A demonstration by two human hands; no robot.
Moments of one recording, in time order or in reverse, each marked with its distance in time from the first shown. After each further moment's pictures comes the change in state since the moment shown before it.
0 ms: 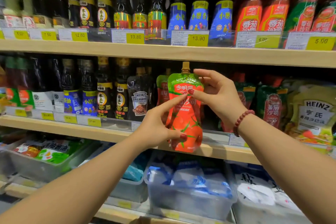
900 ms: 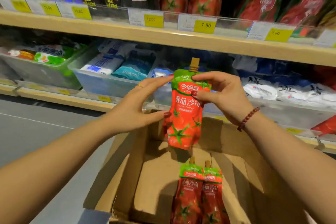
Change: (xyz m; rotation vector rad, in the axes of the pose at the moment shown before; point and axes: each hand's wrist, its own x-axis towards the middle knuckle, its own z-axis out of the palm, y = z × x) left_hand -0.192 -0.055 0.032 0.250 -0.255 -0.176; right_hand -0.208 0.092 0.038 0.119 -0.157 0.406
